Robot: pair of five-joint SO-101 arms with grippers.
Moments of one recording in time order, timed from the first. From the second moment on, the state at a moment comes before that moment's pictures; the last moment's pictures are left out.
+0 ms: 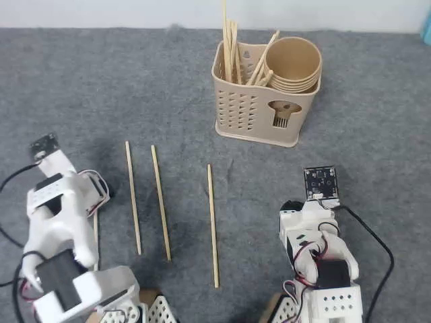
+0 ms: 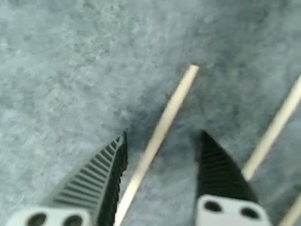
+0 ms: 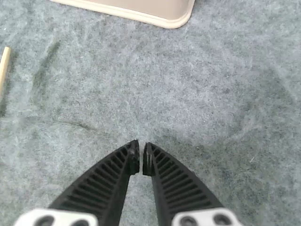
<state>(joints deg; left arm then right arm) -36.7 -6.8 53.0 47.8 8.7 -9.2 -102.3 95.7 62.7 -1.6</state>
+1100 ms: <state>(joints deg) -37.1 -88.0 93.1 44.6 16.7 -15.1 -102.8 85.5 62.7 -2.3</state>
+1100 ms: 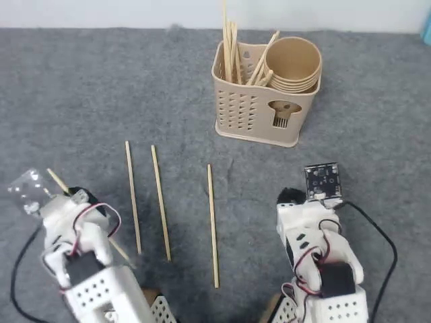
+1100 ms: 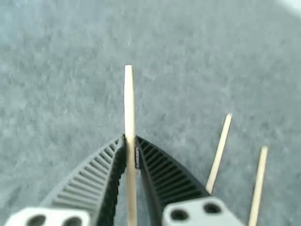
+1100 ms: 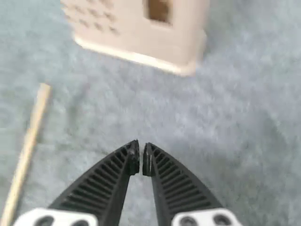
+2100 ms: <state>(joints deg) -35.9 -102.9 96.8 50.8 17.3 -39.5 8.9 14.9 58.8 -10.6</state>
